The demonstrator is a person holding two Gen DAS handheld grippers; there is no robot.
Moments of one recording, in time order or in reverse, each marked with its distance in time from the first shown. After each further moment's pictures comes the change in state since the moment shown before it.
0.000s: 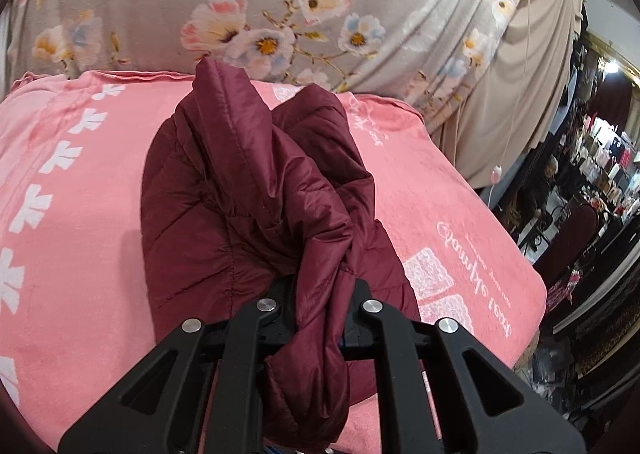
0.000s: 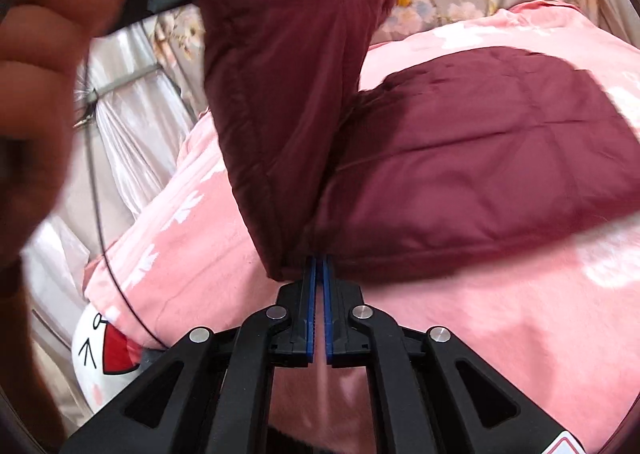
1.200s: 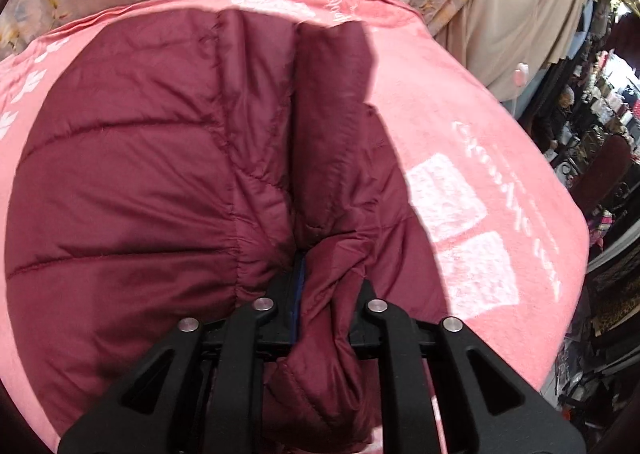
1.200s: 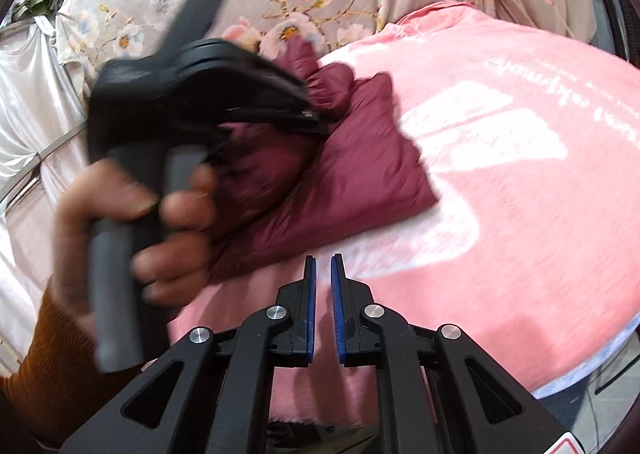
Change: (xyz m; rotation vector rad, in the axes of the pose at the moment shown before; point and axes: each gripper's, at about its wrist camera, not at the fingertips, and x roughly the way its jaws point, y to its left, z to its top) left arm 0.143 -0.060 -0.051 0.075 0.261 0.020; right arm -0.082 -0.081 0.016 0.155 -0.091 -0.243
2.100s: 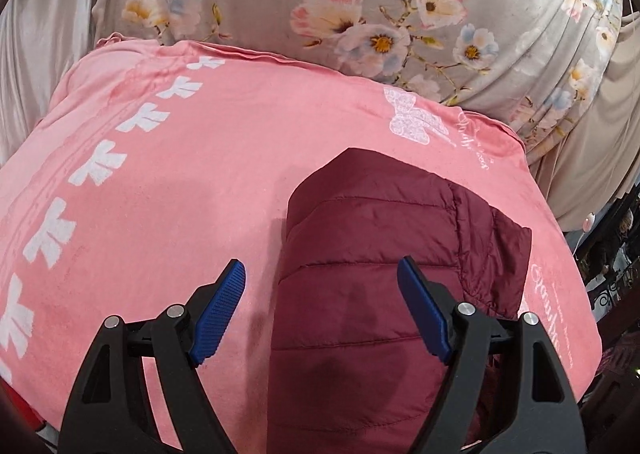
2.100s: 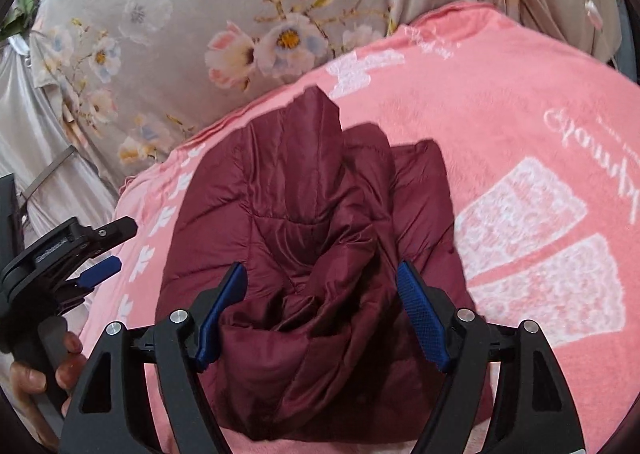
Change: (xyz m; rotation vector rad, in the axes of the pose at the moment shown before) left arm -0.123 0.130 0.015 -0.313 -0.259 0.269; right arm 0.090 0.020 0.118 0.050 0.101 0.026
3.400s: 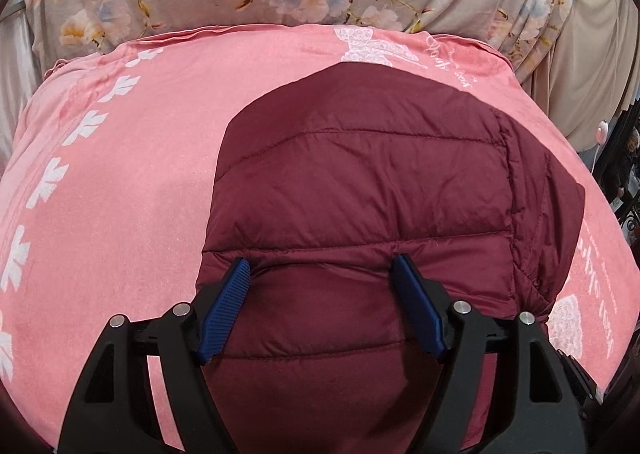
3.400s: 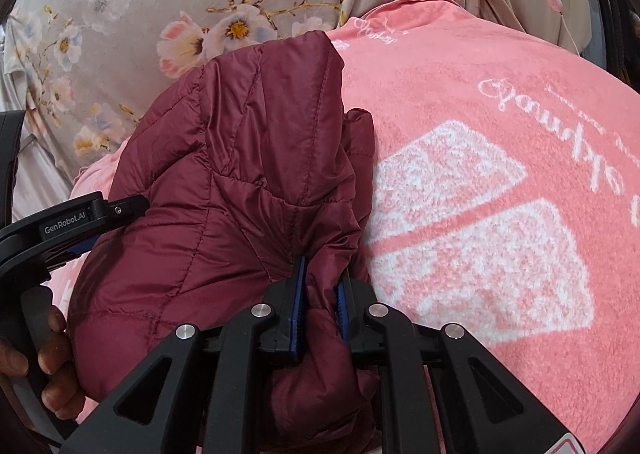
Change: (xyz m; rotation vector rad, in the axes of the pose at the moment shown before) left arm 0.076 -0.081 -0.045 0.217 0.111 0.034; right arm 0.004 -0.065 -0.032 -0.044 -0.050 -0.166
